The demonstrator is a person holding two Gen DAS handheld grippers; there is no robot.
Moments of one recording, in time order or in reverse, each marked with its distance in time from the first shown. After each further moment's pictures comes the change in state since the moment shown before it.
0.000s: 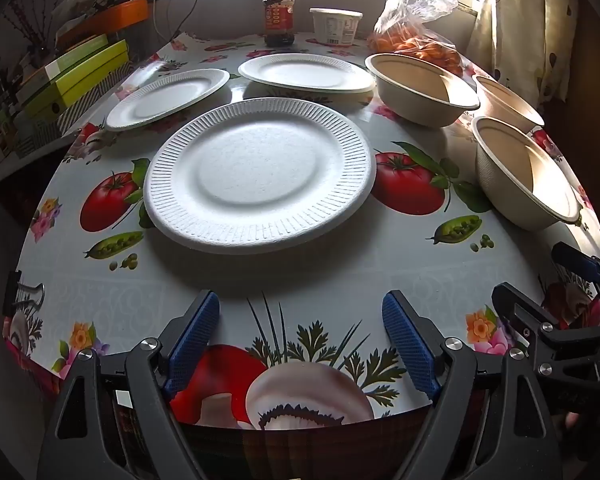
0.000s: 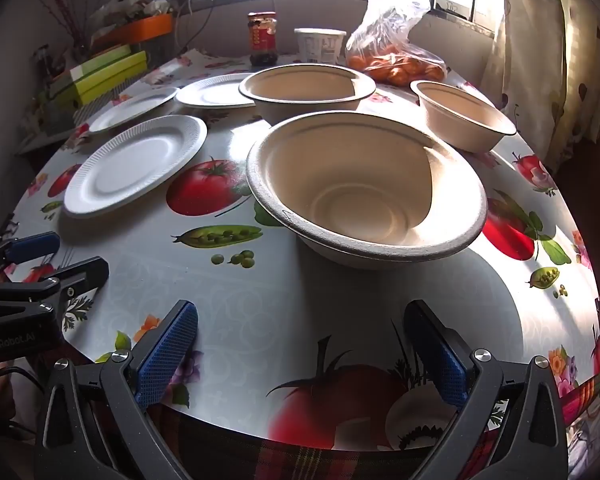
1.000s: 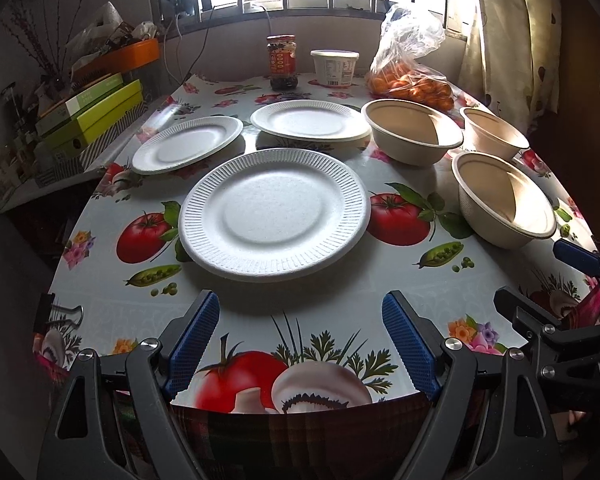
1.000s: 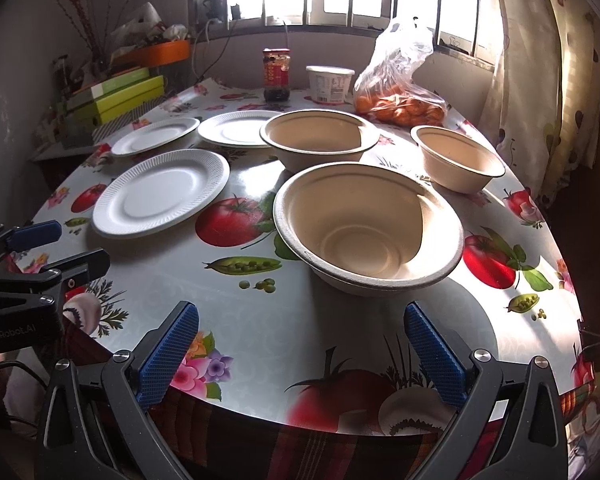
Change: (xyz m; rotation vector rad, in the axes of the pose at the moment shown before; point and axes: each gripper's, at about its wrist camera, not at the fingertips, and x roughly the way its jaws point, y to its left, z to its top) left arm -0.044 0.001 0.001 0.021 -0.130 0.035; right arm -0.036 0.013 0.006 -0.034 -0.115 0.005
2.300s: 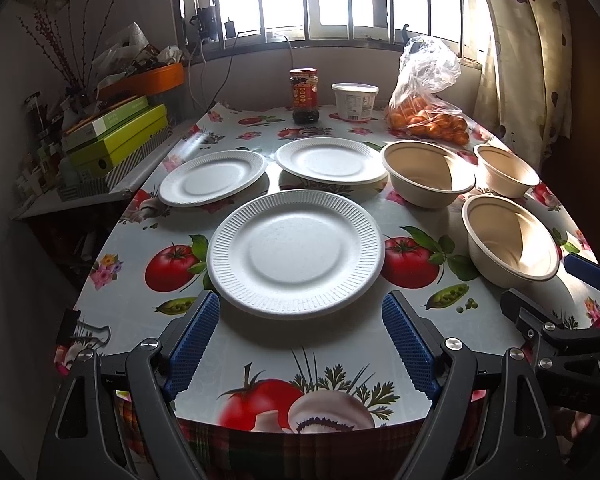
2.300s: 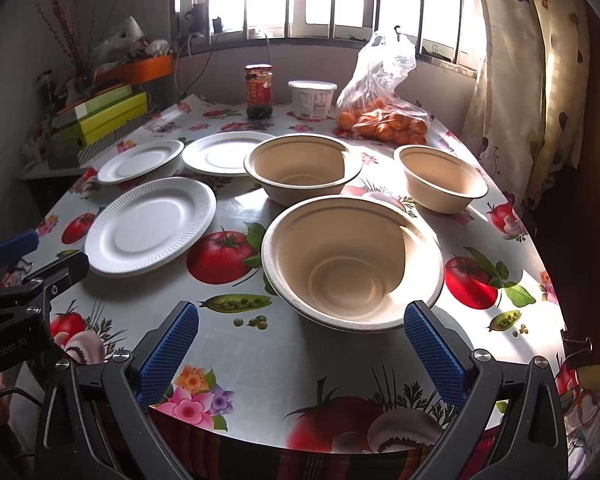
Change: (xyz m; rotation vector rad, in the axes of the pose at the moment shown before) left arm -0.016 0.003 0.016 -0.031 -0.090 0.070; right arm -0.006 -0.004 0.021 0.030 -0.030 -0.048
